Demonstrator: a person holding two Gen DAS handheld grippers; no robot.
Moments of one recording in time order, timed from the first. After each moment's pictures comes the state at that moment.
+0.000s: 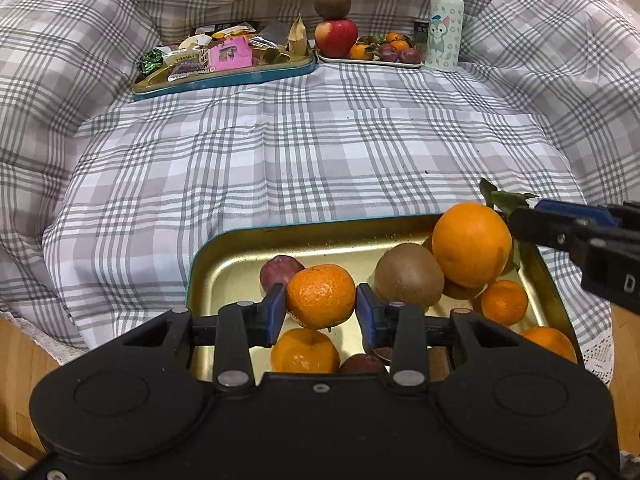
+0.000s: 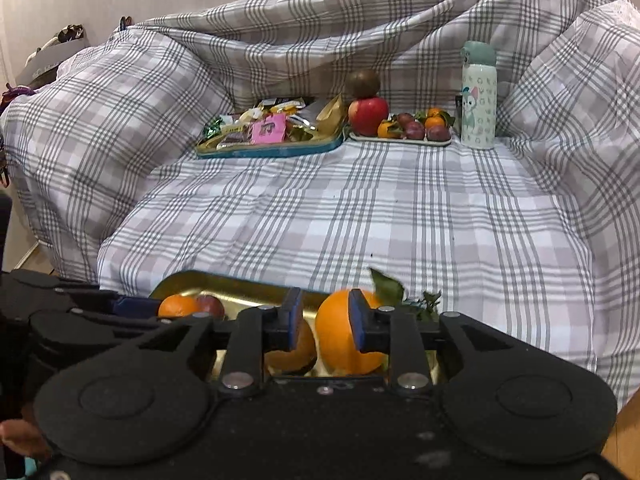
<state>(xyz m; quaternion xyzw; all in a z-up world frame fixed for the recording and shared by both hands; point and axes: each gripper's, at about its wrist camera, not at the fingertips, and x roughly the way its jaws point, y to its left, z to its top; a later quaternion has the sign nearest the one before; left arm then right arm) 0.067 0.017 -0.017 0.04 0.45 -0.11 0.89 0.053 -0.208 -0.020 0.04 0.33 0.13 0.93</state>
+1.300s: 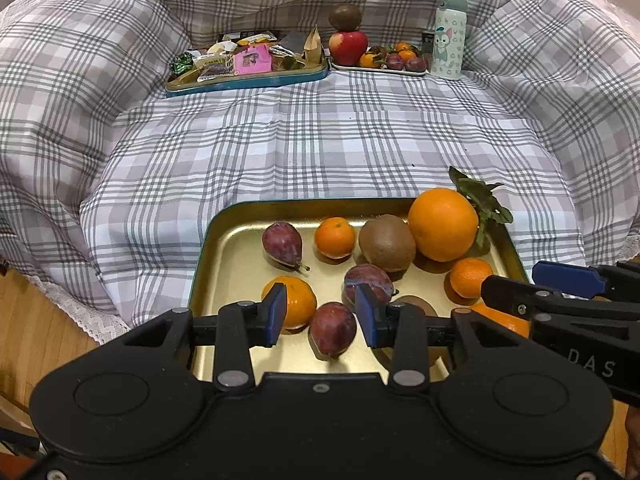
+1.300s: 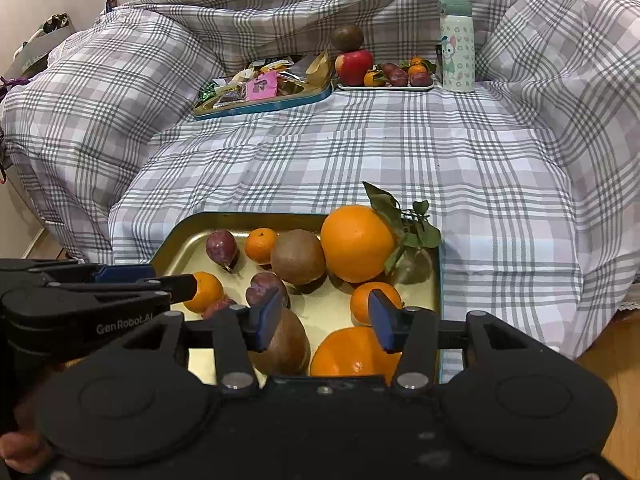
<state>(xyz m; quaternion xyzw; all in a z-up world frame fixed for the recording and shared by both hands) 0.012 0.000 0.009 0.03 0.44 -0.06 0.89 0.001 -0.218 -0.021 0.06 0.40 0.11 0.91</state>
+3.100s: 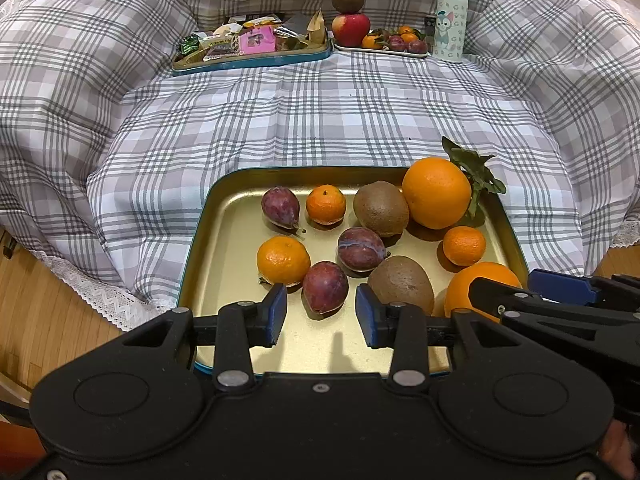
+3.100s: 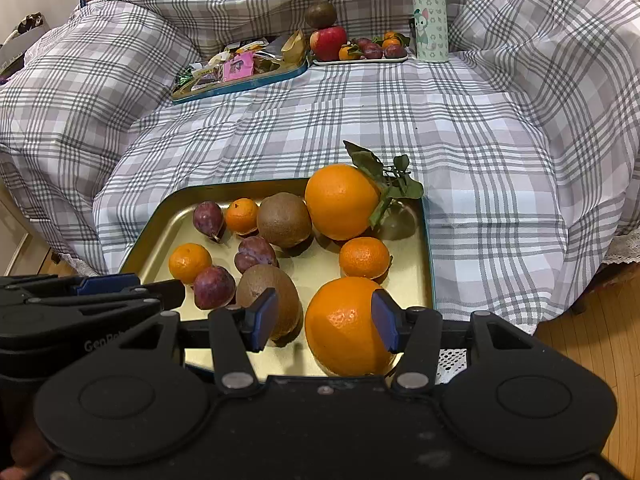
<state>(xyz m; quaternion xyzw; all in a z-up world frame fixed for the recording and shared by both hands) -0.010 -0.006 0.004 0.03 0.46 -0.05 0.89 -0.018 -0.220 -0.034 0.07 0.43 0.08 0.90</state>
